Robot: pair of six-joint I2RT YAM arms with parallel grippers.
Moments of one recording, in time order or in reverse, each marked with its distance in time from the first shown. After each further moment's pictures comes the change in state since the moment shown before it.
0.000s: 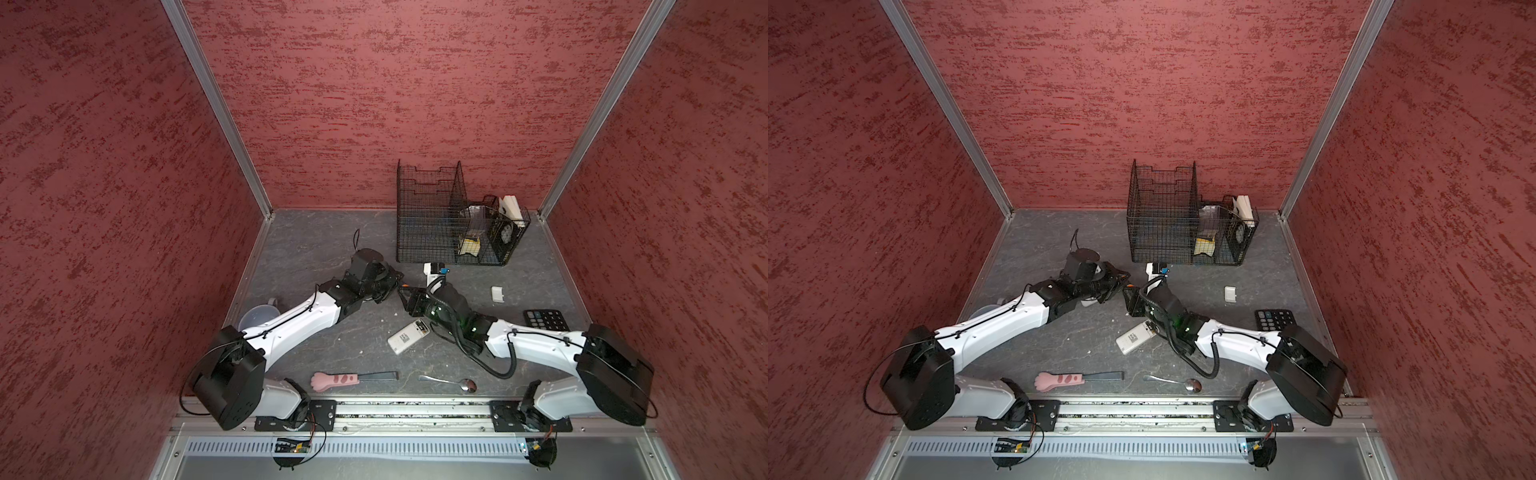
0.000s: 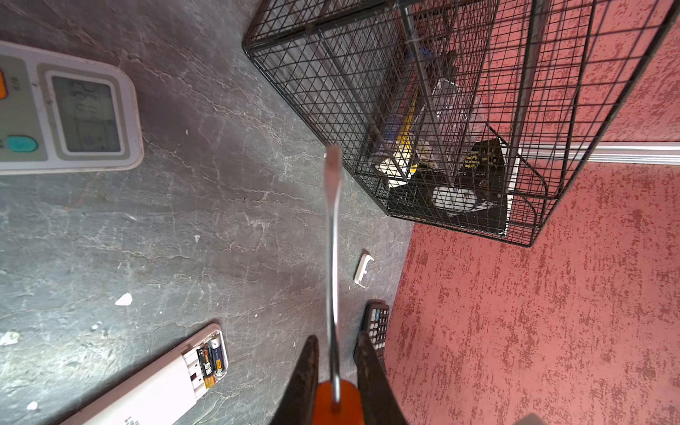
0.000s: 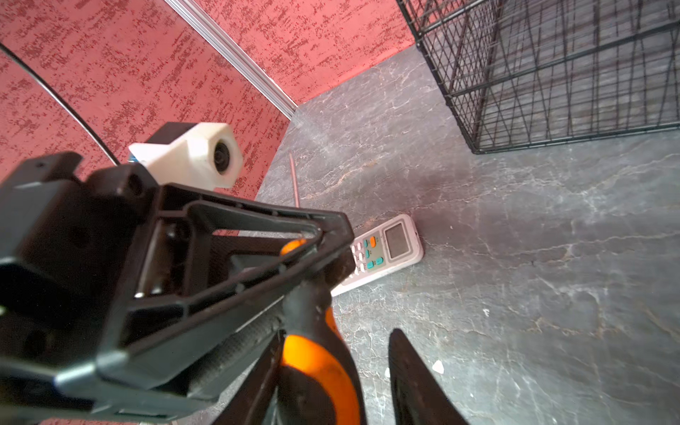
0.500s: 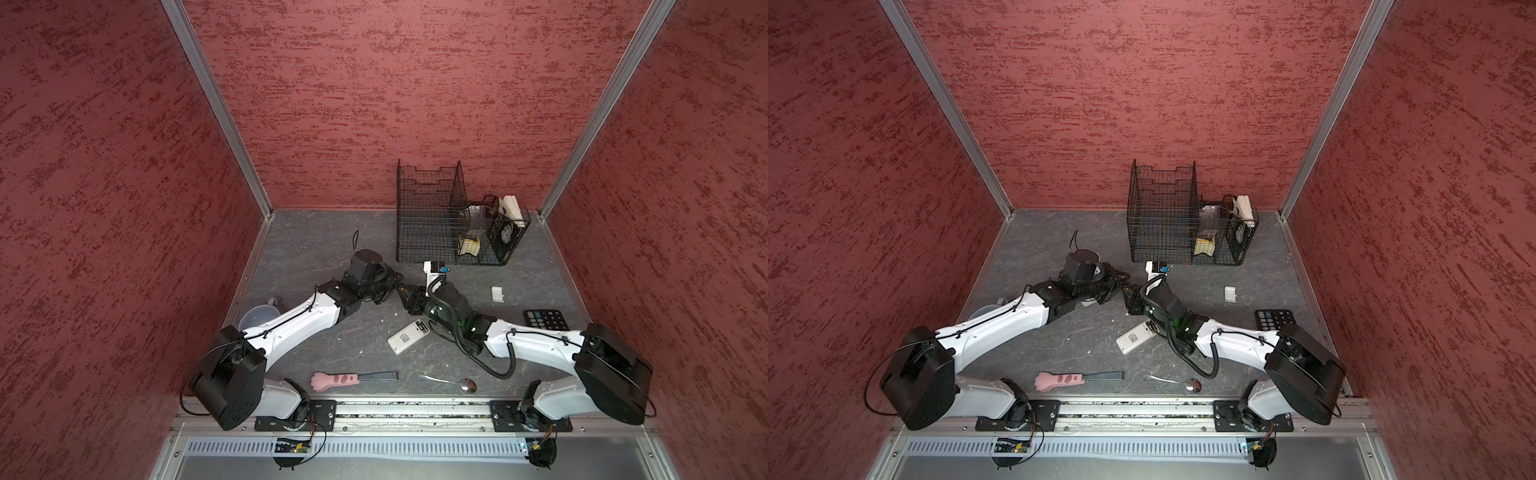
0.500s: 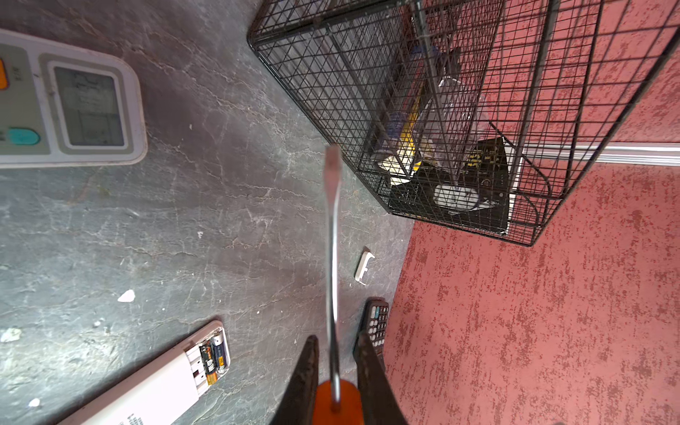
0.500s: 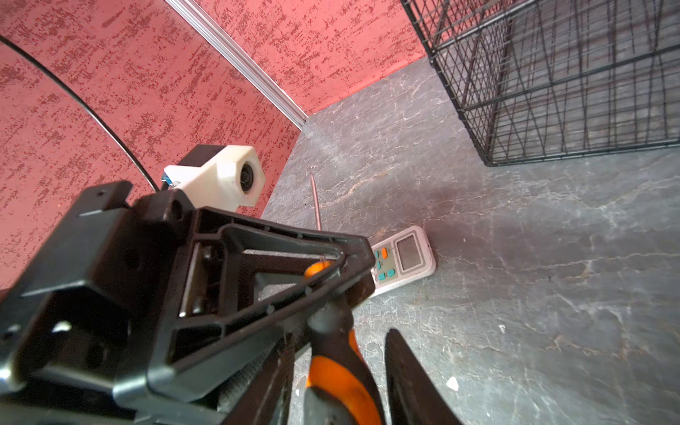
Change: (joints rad) left arm 0.007 0.000 -0.017 0.017 0.019 -0.009; right arm 0.000 0.002 0.000 0.050 0.002 -0.001
